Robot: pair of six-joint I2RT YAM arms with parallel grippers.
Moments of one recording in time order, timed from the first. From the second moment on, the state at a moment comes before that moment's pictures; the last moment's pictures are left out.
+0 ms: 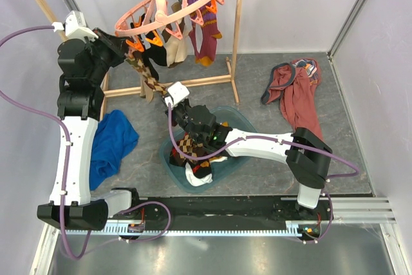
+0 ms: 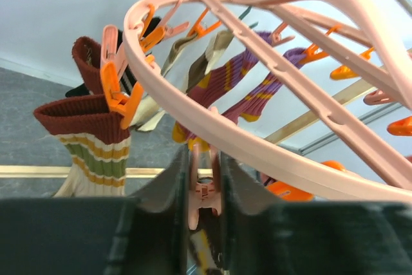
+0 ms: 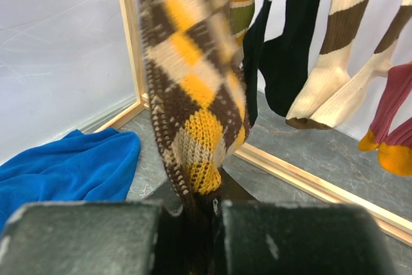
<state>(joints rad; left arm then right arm) -0.02 1.19 1.52 -0.35 0.12 -0.58 1.13 1.81 1.30 0.67 0.41 -0.13</state>
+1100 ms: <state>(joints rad) -0.02 0.86 1.17 -0.34 0.10 -0.51 1.13 1.40 1.02 0.05 0.32 0.22</state>
